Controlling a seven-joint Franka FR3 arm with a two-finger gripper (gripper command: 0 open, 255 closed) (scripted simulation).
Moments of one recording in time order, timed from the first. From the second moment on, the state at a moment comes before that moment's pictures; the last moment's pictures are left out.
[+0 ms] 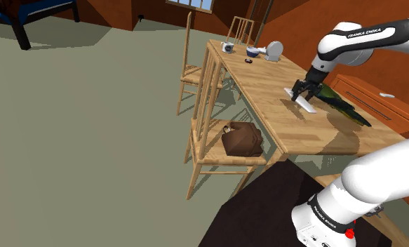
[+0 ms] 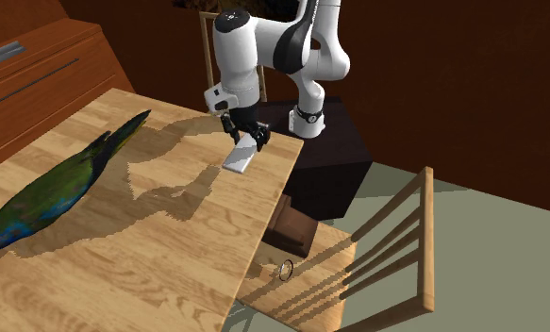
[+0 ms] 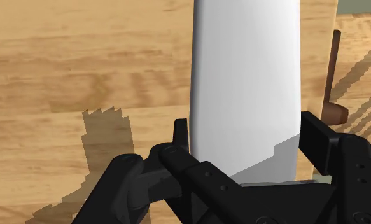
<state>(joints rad) -0.25 -0.30 -0.42 -2.33 -0.13 2.05 -0.08</state>
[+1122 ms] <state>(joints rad) -0.31 -0.33 -0.53 -2.20 -0.16 1.92 -0.24</state>
